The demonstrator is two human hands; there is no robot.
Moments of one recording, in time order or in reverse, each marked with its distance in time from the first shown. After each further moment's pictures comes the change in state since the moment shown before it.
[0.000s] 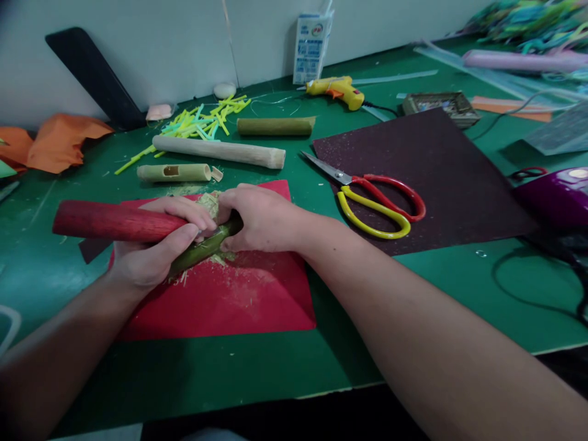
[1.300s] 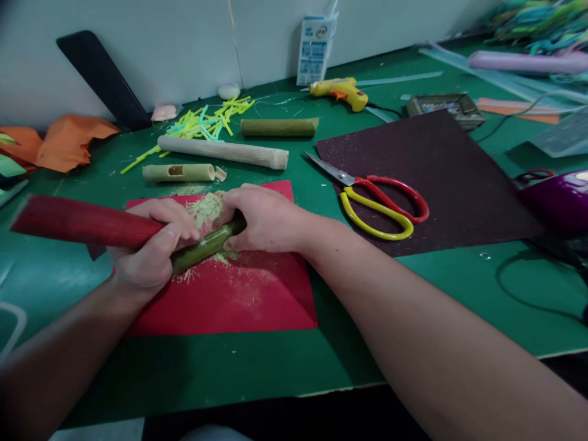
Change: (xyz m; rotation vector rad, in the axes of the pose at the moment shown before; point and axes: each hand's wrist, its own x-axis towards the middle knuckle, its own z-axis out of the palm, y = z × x) left_hand -0.010 -0.007 0.000 0.049 0.195 0.061; right_hand 0.000 -0.003 0.001 -0.035 0.016 0.081
